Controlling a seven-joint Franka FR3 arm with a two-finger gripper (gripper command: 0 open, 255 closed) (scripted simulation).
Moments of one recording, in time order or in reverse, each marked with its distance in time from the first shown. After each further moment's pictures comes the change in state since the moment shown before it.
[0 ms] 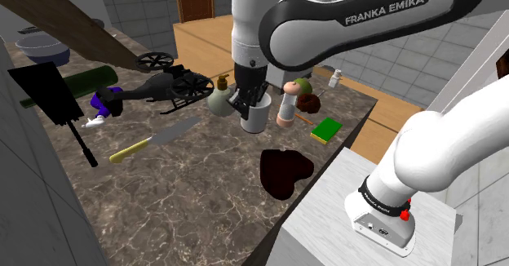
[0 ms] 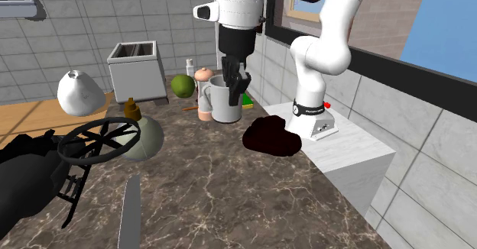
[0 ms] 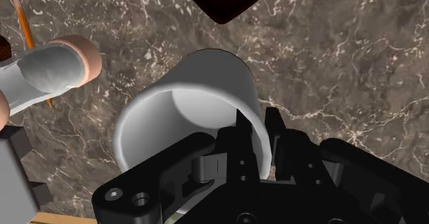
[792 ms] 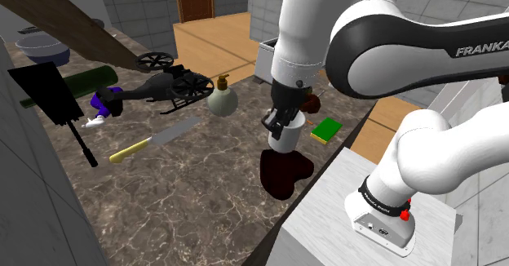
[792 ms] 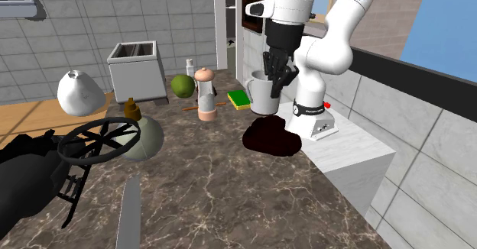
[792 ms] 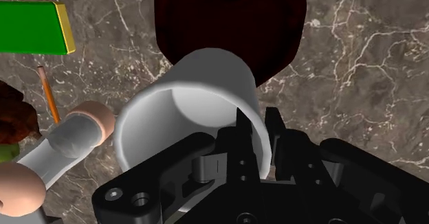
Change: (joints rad) arm 0.123 -0.328 0.002 -0.225 0.122 -0.098 0.026
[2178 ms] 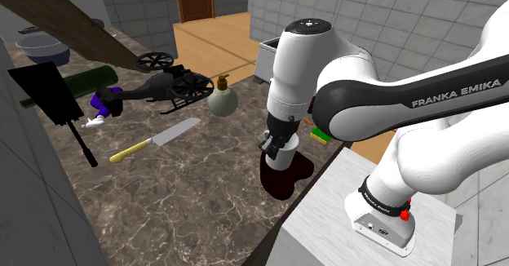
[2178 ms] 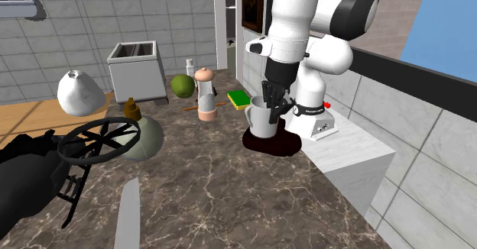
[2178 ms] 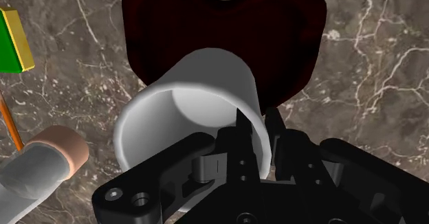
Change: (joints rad) arm 0.008 0.063 0.057 -0.158 0.033 0.220 0.015
